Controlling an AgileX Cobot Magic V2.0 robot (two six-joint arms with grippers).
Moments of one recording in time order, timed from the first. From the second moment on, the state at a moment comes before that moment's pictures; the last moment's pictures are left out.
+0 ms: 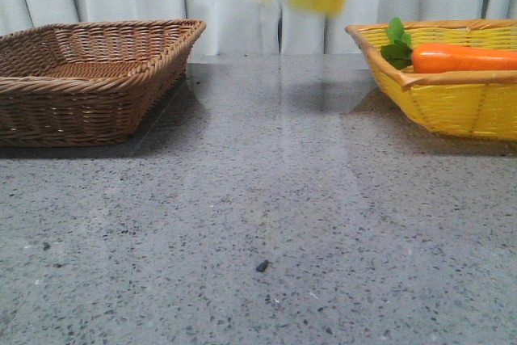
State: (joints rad) left arm -0.24 0.36 -0.42 -0.50 0.39 0.24; right arm 0.40 1.85 -1.89 0.32 1.03 -0.15
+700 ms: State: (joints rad) left arm -0.25 0.44 -0.53 -0.50 0.45 0.28; right arm 0.40 1.81 -1.90 0.35 1.16 -0.10
